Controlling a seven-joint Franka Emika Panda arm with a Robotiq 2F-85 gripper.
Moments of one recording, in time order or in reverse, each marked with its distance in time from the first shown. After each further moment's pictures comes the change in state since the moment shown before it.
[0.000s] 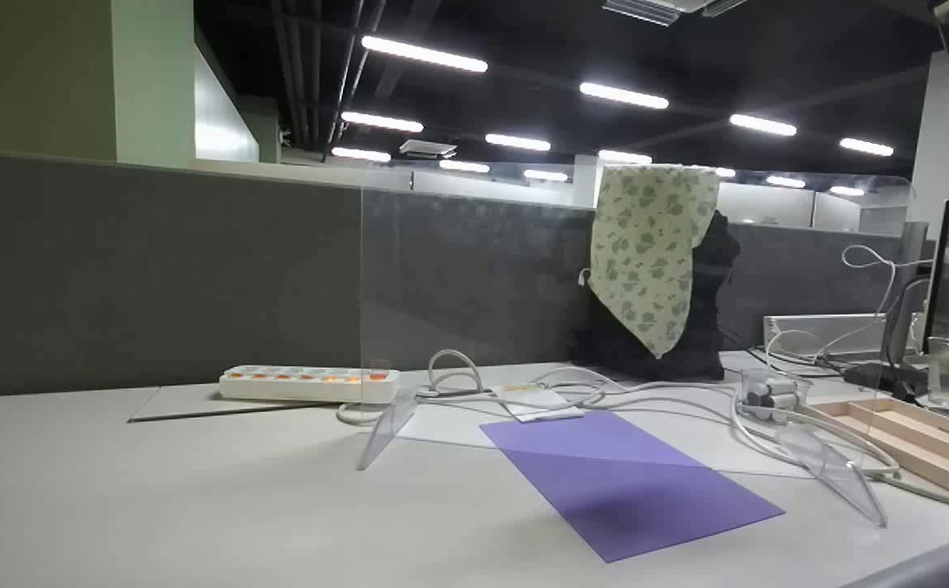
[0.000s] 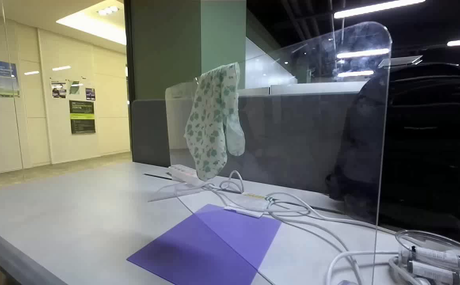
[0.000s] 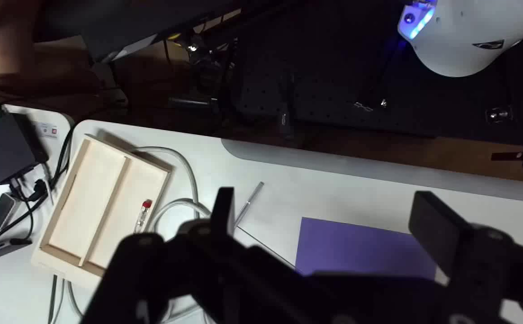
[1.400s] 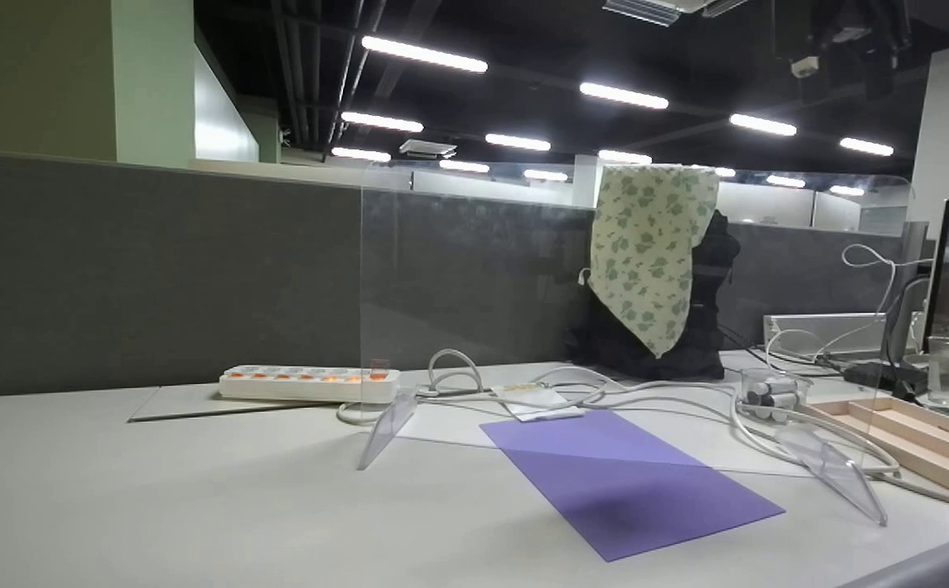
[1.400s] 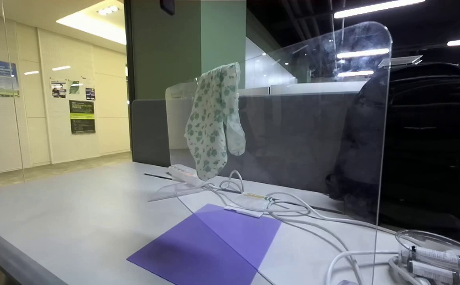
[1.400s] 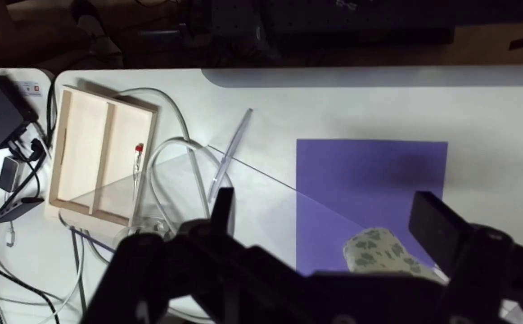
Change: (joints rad) arm 0.039 0.000 0.088 -0.092 0.094 0.228 0.290
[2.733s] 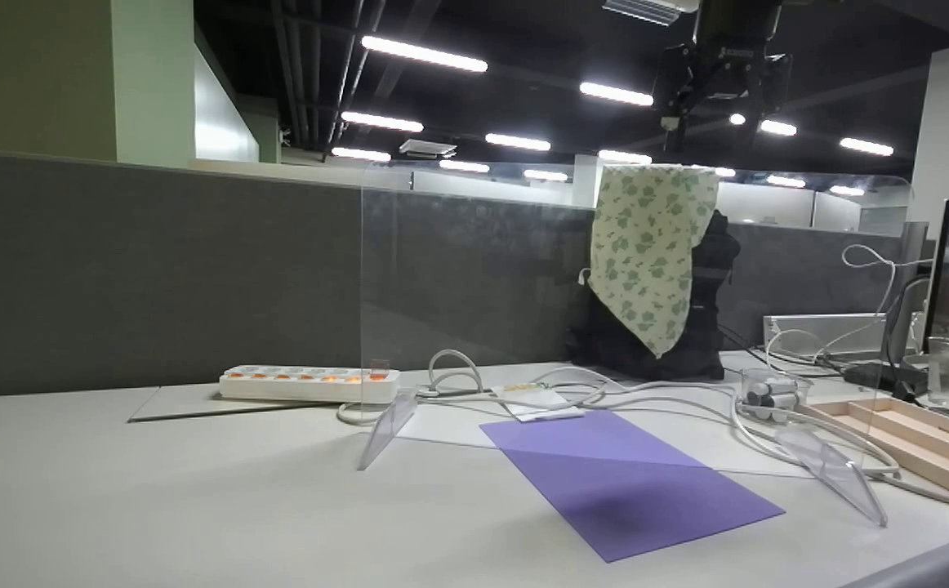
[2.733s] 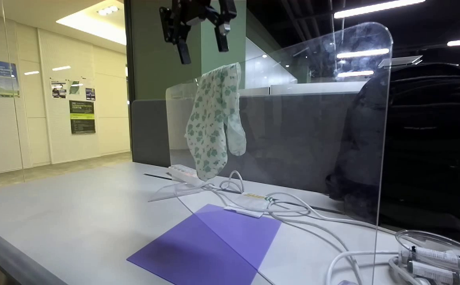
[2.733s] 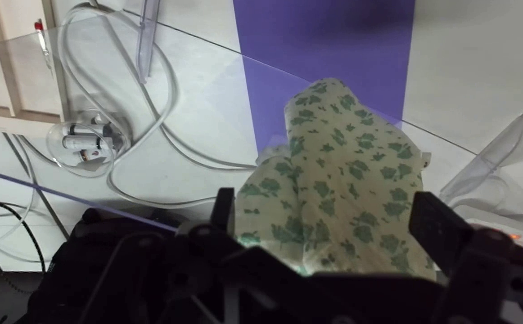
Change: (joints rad) arm 0.013 0.036 0.067 -0.164 0.146 0.520 0.164
